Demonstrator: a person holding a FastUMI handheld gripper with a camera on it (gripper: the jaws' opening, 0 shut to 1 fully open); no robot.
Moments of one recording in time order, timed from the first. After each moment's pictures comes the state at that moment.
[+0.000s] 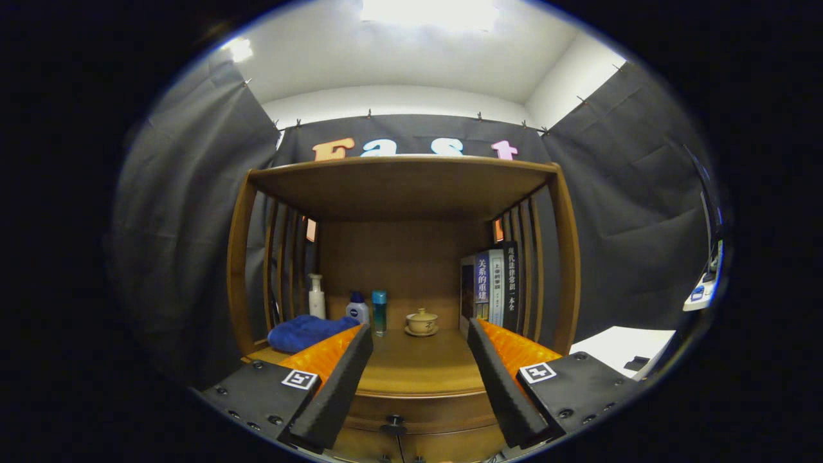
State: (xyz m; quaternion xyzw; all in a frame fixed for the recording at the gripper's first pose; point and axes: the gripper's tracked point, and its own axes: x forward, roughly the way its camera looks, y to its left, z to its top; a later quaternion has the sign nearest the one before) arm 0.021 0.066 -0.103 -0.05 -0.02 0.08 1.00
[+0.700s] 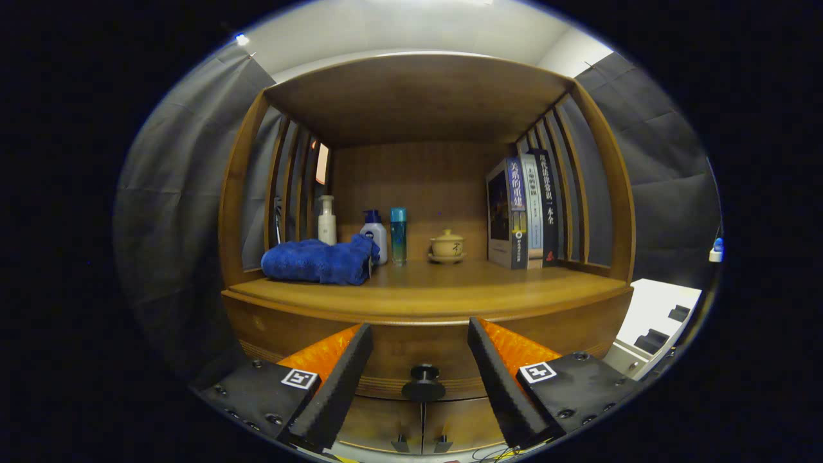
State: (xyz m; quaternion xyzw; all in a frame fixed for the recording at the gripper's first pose) arm 0.060 0.084 -0.264 -0.04 0.08 0.10 0.99
